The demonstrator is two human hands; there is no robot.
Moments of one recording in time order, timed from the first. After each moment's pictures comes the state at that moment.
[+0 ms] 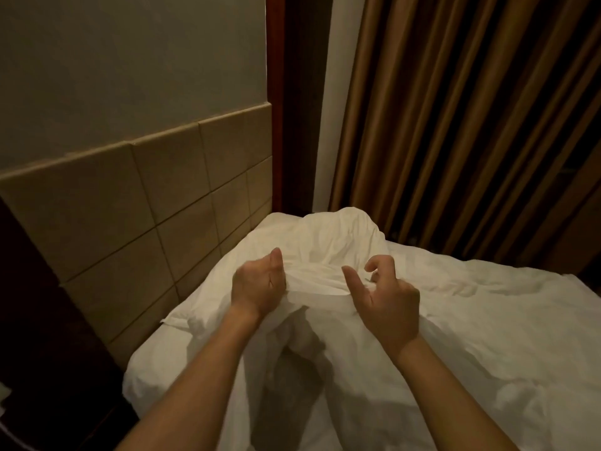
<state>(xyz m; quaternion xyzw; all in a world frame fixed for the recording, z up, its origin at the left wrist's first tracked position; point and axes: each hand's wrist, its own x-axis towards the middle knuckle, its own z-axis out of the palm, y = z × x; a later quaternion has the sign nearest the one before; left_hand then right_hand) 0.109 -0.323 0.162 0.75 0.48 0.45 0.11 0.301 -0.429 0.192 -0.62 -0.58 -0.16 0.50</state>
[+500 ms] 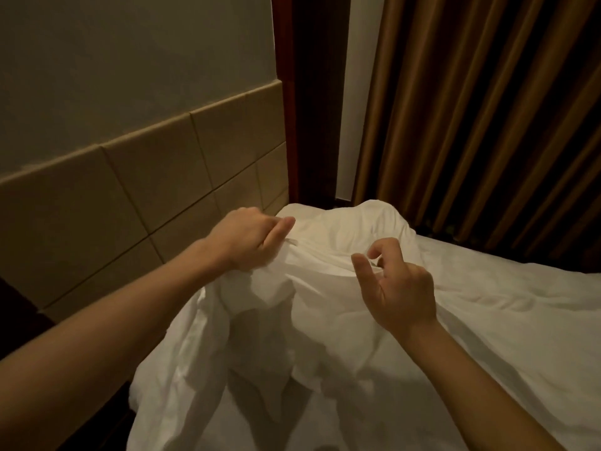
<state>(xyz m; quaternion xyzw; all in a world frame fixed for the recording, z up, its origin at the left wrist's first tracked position) 0.132 -0.150 0.236 0.91 0.34 0.23 -0.02 0.369 -0.286 0.189 -0.56 -0.65 -0.11 0.50</state>
